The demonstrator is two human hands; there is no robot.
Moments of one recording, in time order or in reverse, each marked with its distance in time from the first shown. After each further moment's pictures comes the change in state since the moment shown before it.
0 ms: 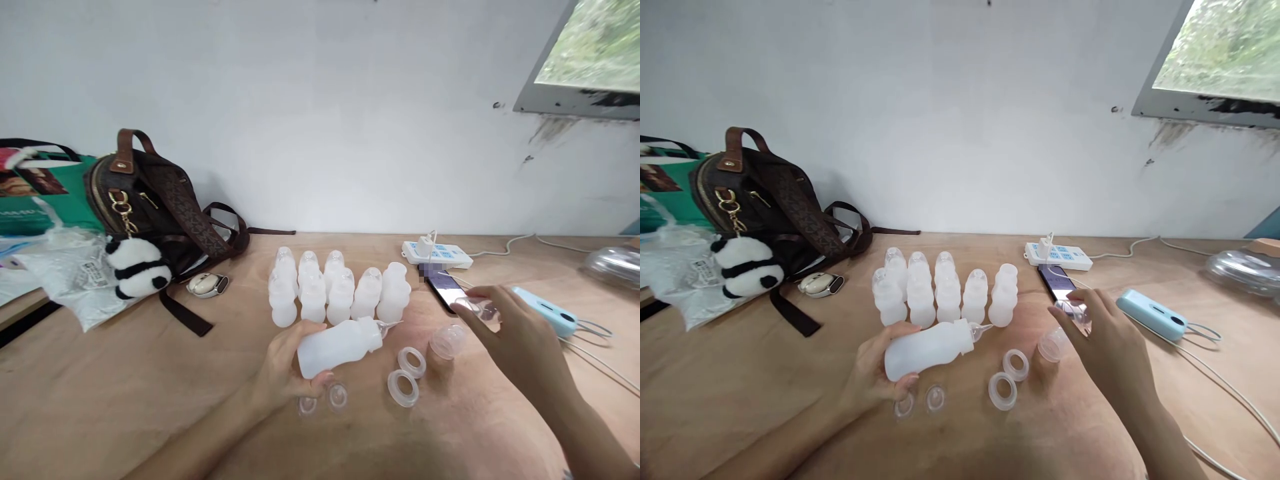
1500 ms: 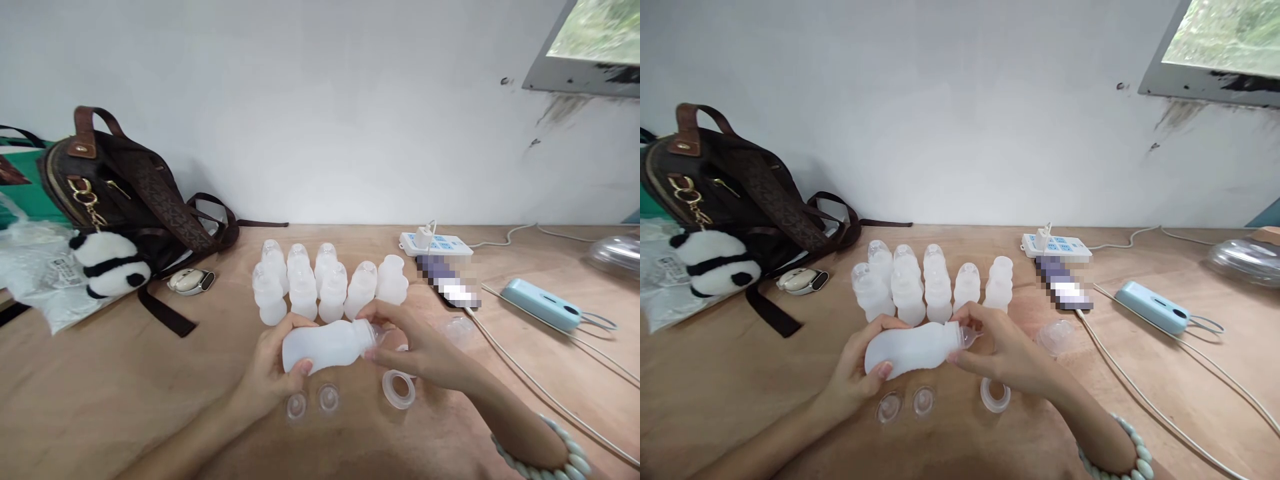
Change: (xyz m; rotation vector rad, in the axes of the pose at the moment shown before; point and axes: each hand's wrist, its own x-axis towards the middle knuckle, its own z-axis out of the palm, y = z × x) left_hand 0.010 0.006 -0.001 -0.396 -0.152 -0.437; right_hand 0.010 -0.075 0.032 0.720 -0.846 -0.141
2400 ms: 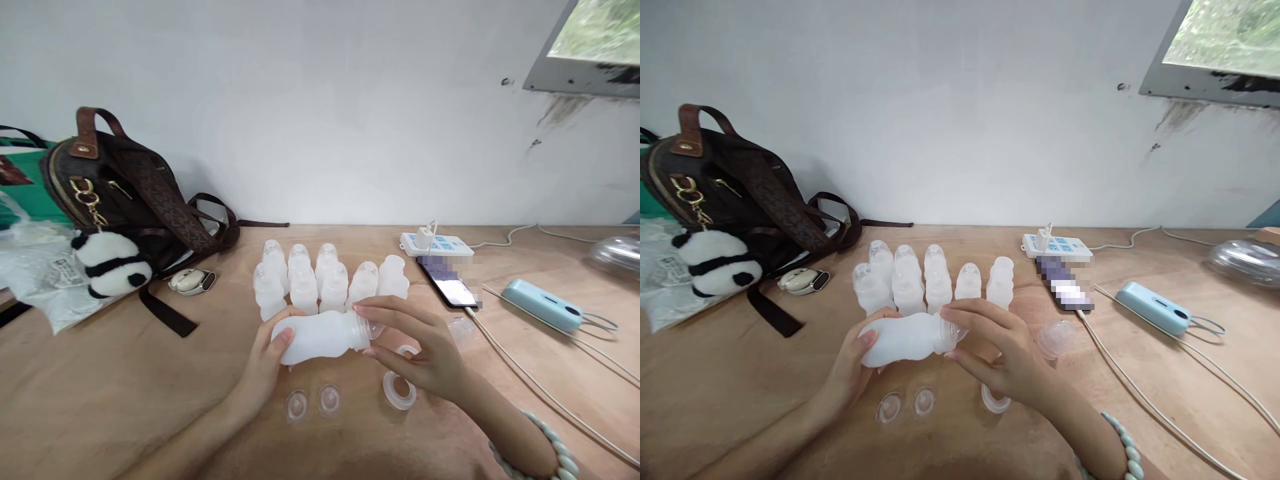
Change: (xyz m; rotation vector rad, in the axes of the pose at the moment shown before) left_hand 0.000 -0.002 0.004 -0.340 0.171 -0.374; right_hand 0.001 0.007 0.012 -0.205 0.382 -0.657
